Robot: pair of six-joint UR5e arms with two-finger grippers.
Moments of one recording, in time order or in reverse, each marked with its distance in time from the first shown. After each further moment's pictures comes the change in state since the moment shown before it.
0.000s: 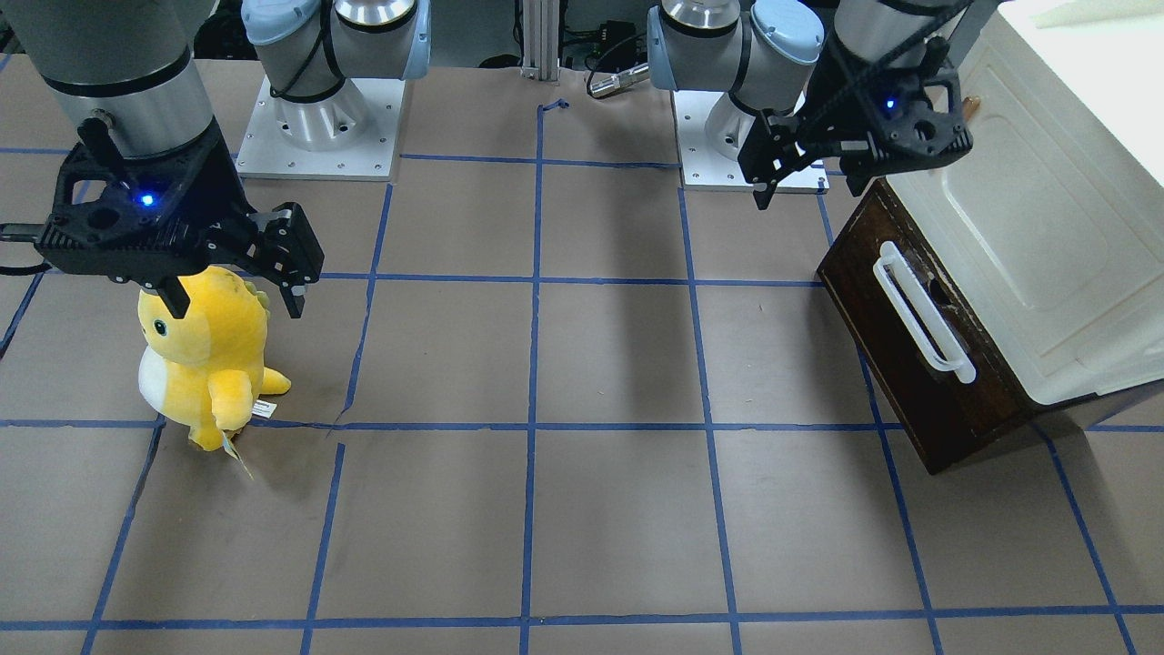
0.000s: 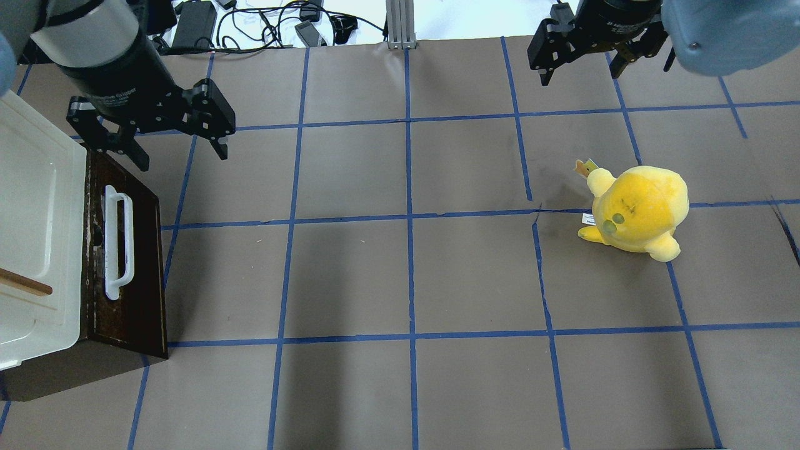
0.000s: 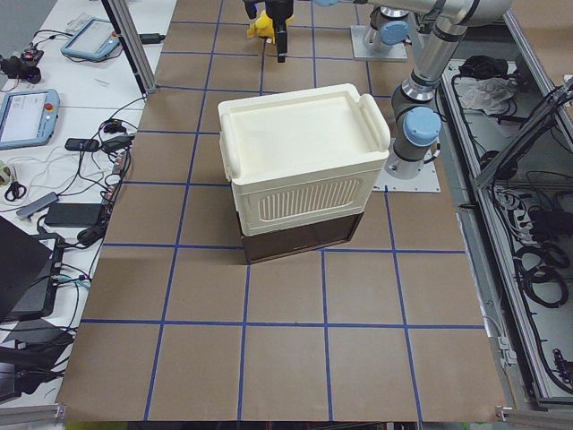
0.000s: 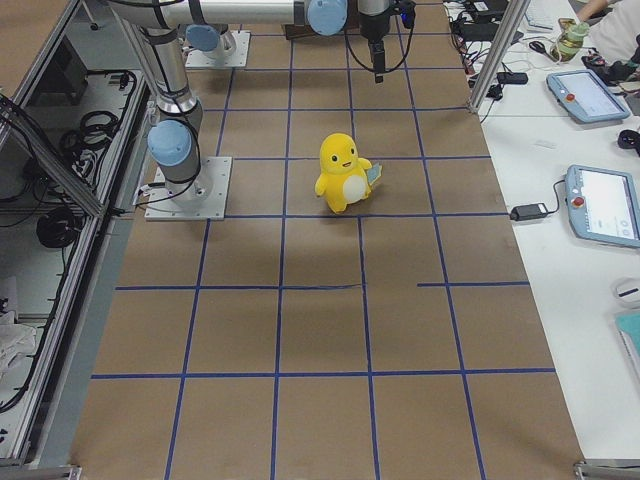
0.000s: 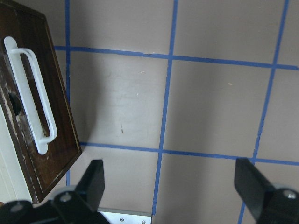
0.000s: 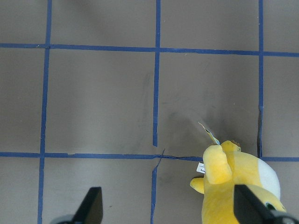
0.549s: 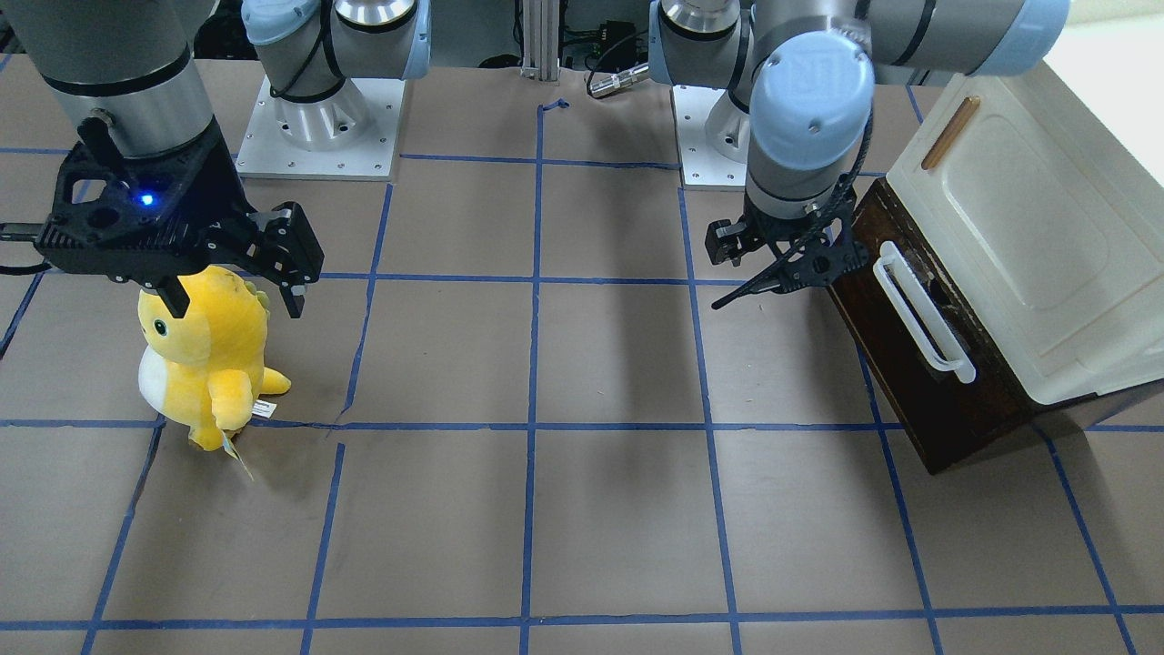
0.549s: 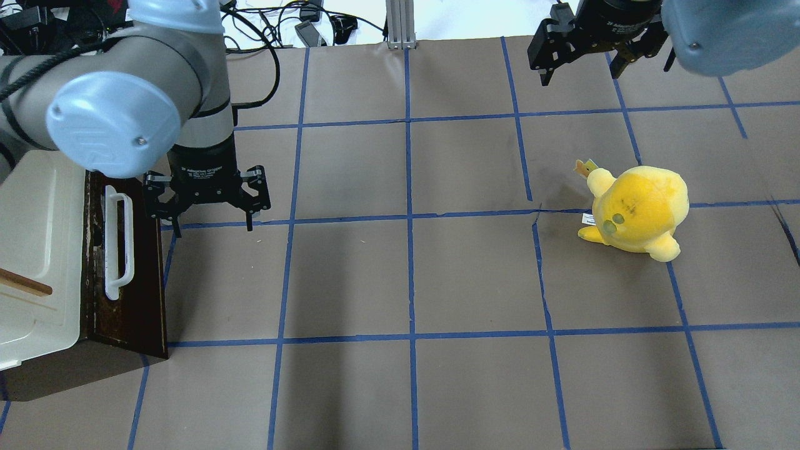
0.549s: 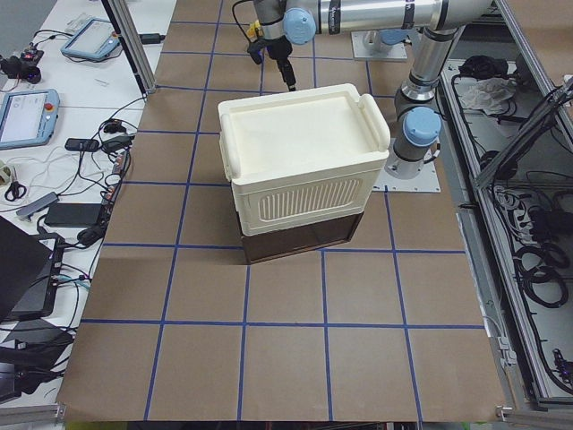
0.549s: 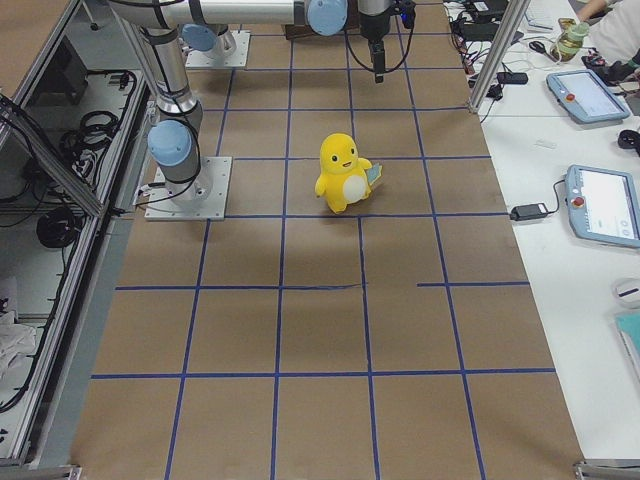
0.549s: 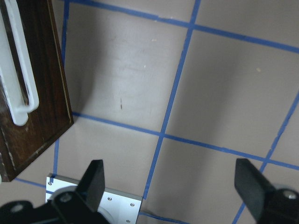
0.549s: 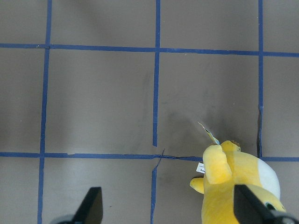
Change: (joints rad) left arm -0.091 -0.138 -0.148 -0.002 0.238 -0.192; right arm 0.000 0.000 0.000 0.000 -0.001 0.000
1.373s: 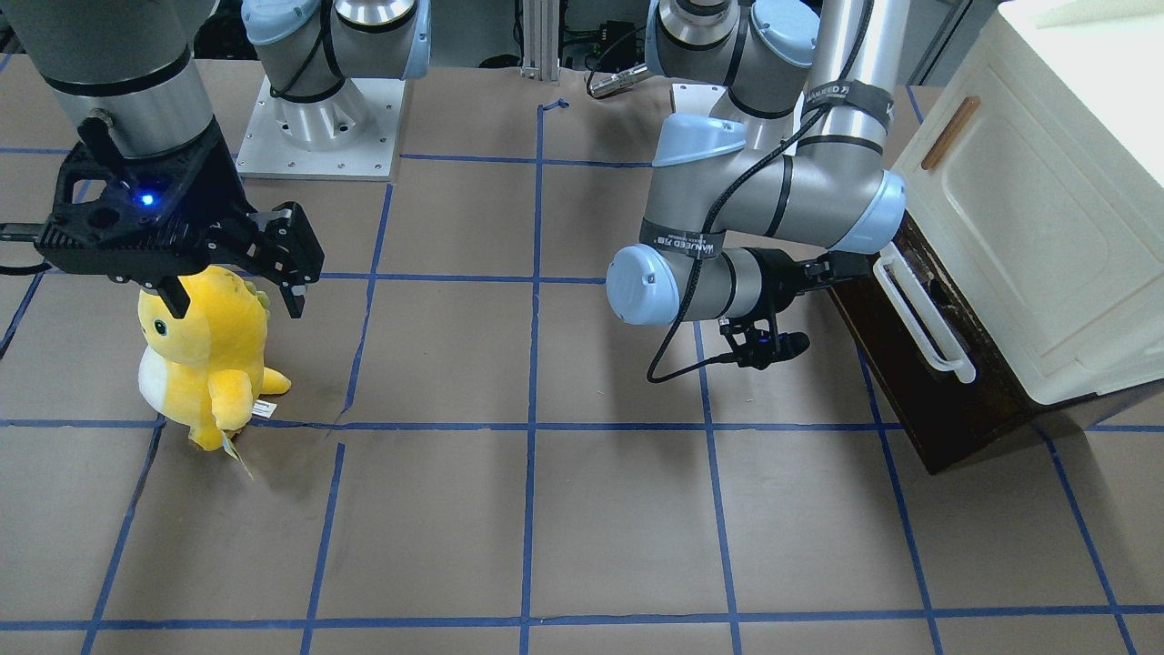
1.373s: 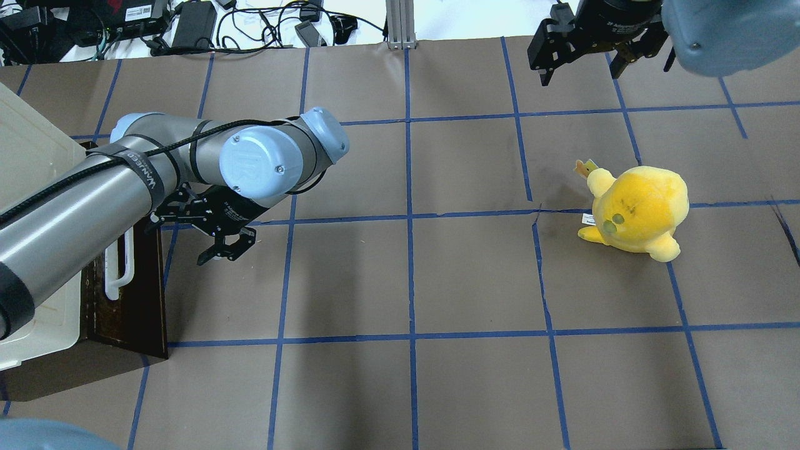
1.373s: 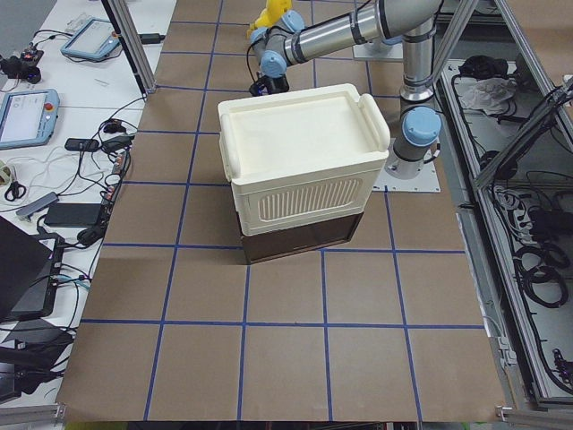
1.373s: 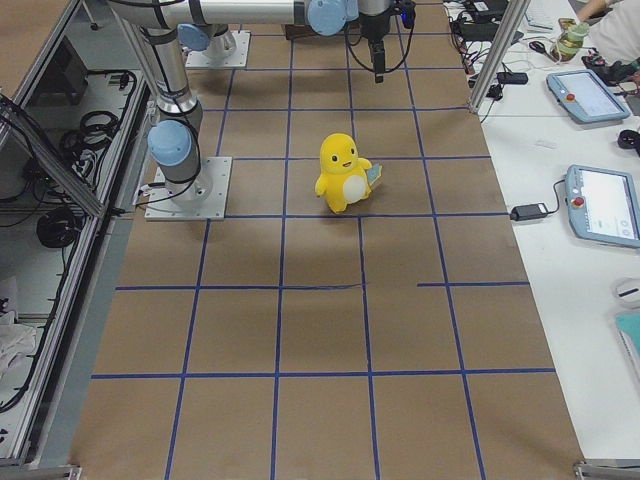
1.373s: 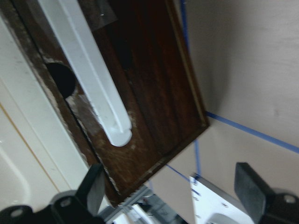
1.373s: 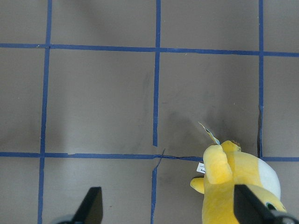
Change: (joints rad) left arm -0.094 -0.271 -0.062 -0.208 0.632 -0.190; right arm 0.000 0.000 0.000 0.000 0.001 0.000
